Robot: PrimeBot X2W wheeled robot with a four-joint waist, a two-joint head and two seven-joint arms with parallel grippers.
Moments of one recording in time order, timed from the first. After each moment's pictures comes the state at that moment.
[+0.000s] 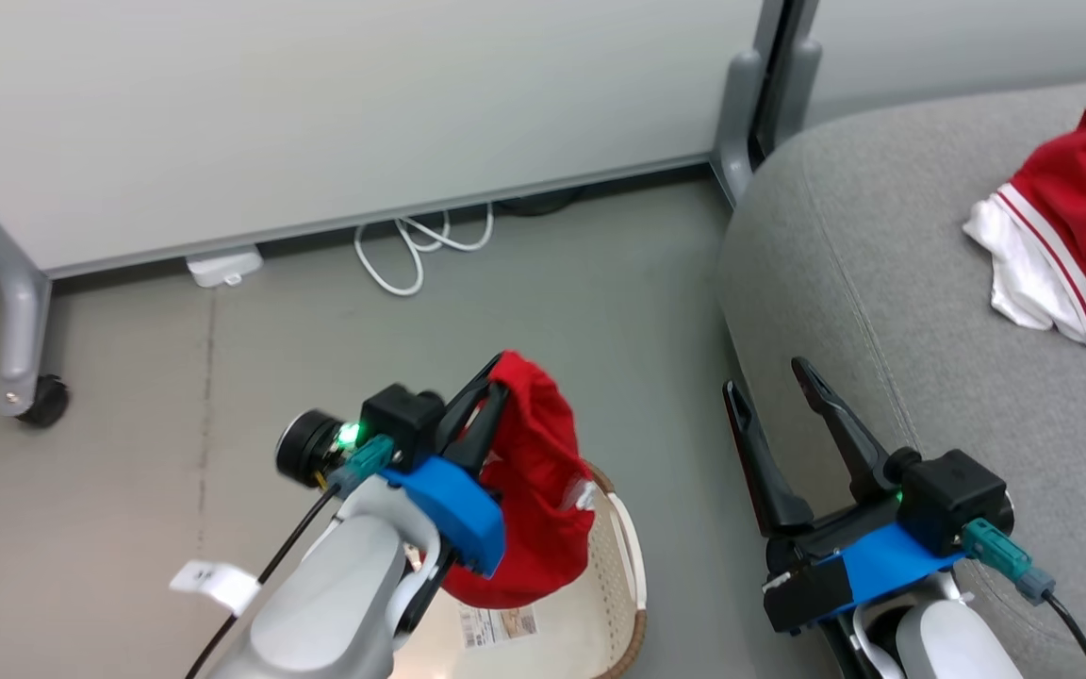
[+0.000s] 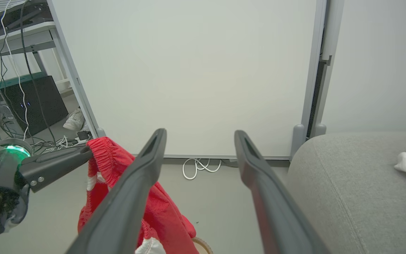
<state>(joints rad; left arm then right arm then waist) -0.52 0.12 -0.66 0.68 -0.43 -0.13 -0.26 -0.17 -0.05 0.19 0.11 0.18 0.13 -0.17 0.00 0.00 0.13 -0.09</state>
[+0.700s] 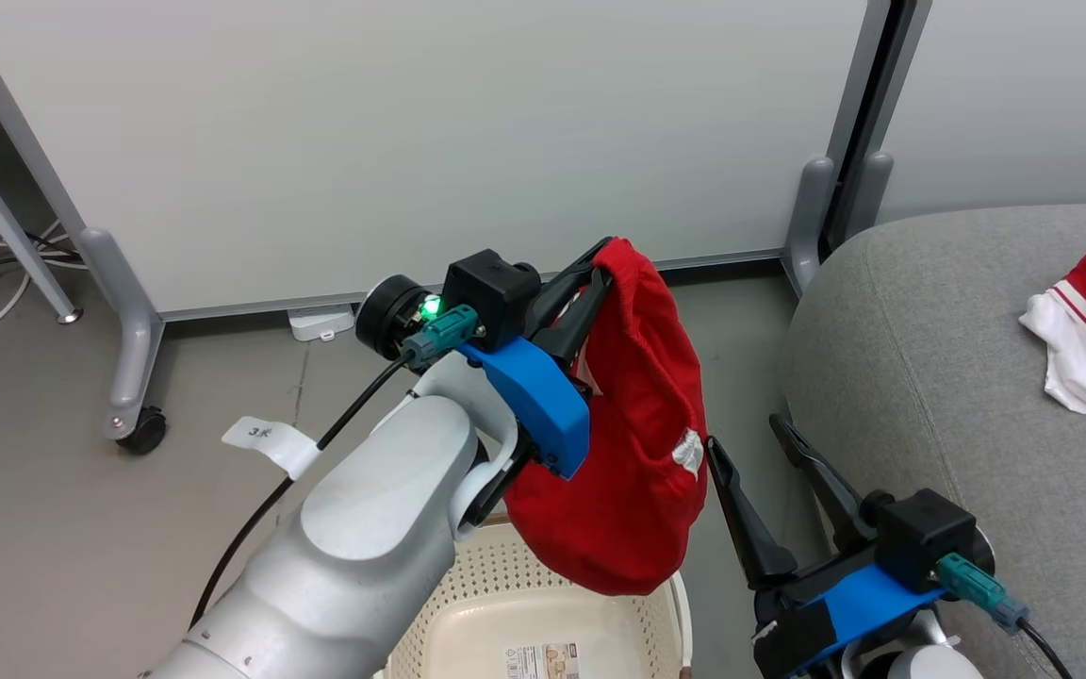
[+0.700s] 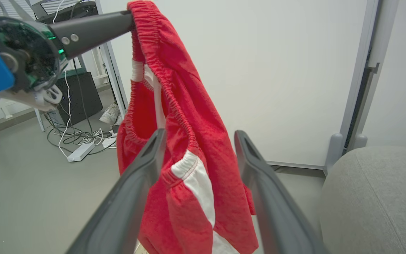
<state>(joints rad) -0.78 0.07 -0.84 0.66 -0.61 -0.13 -0.18 -0.09 -0.05 0.22 0.10 0.19 0.13 -0.11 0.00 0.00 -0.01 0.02</state>
